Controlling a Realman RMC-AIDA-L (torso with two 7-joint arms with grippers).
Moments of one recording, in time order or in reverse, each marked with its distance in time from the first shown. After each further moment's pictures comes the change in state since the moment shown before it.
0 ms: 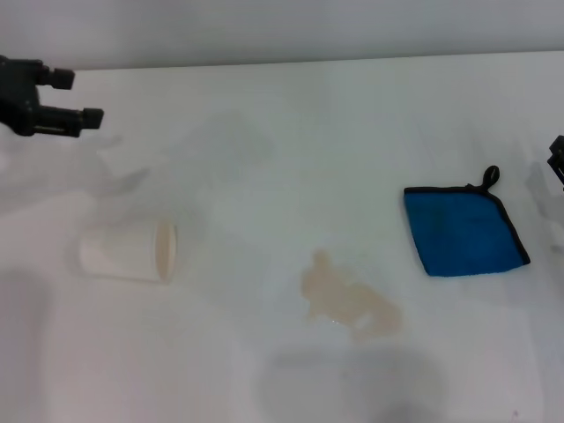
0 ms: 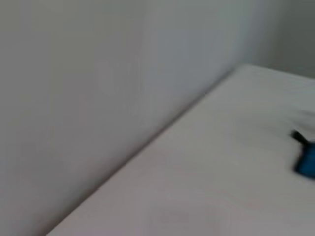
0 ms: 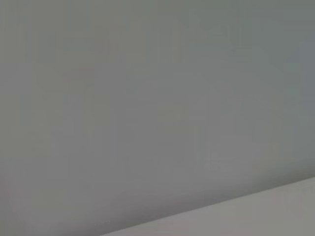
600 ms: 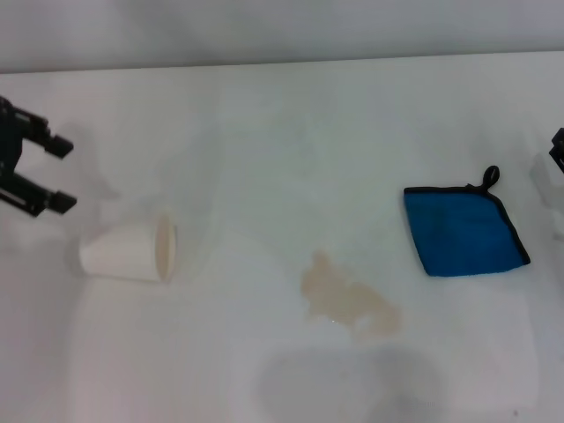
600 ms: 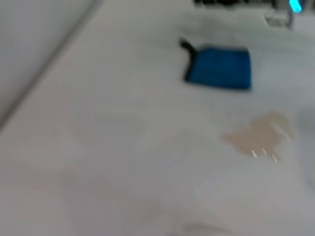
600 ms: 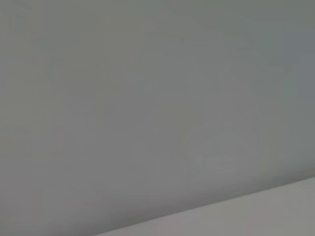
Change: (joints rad) left arm -0.181 0.012 -0.001 -0.110 0.446 0.241 0.110; right arm 0.025 -0.002 0.024 -0.031 0.002 0.070 0.000
